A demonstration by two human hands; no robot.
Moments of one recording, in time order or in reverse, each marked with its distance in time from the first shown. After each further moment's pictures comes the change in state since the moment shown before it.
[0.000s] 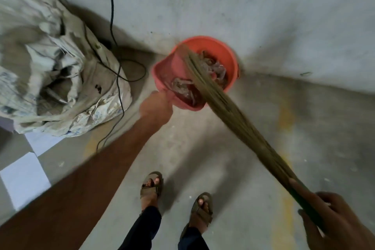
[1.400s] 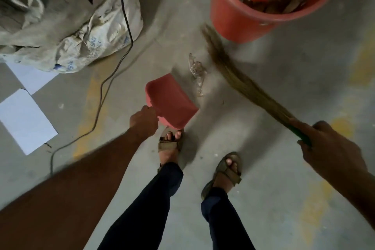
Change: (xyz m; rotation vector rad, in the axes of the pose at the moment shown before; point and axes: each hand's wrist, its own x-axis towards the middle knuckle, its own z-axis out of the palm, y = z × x) left_hand -0.035 -0.249 0.307 0.162 -0.537 -0.145; right_hand 0.158 0.000 0.264 -0.381 -0.354 -0.034
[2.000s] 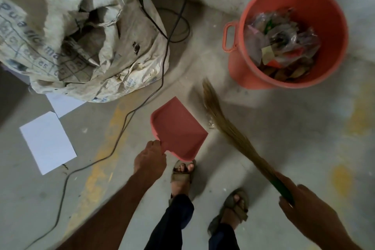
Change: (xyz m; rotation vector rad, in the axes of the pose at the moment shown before) left_hand -0.071 -0.047 -0.081 -0.307 0.097 -0.088; right_hand -0.017 -0.095 -0.048 0.132 -0.284 0.025
